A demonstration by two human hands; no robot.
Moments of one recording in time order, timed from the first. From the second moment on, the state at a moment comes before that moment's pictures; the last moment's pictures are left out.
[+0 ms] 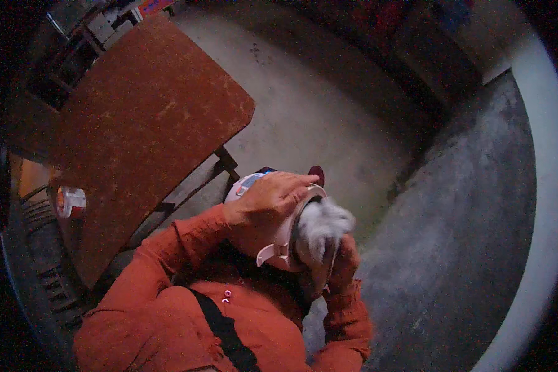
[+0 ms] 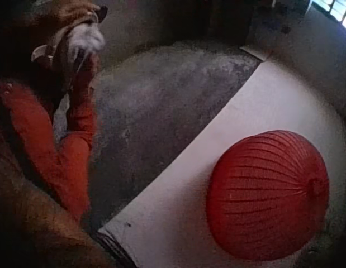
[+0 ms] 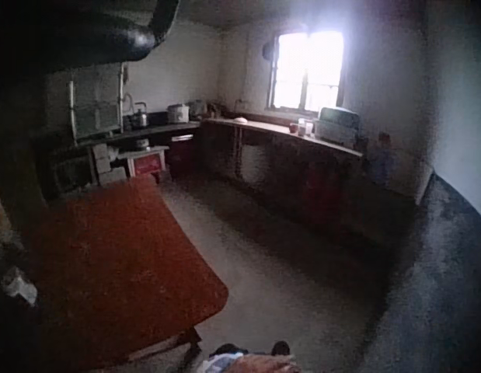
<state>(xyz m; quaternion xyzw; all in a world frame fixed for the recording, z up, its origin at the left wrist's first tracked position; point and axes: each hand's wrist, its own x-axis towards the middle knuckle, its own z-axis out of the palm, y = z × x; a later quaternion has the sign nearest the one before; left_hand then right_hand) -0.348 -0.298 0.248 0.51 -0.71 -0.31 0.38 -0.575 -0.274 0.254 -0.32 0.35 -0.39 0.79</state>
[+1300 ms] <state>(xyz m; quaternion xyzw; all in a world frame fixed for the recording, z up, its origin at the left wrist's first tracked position) -0.347 -0.292 0.262 0.54 -0.66 -0.34 0.40 -0.510 -0.314 0.246 -0.50 0.37 -0.46 0.64</state>
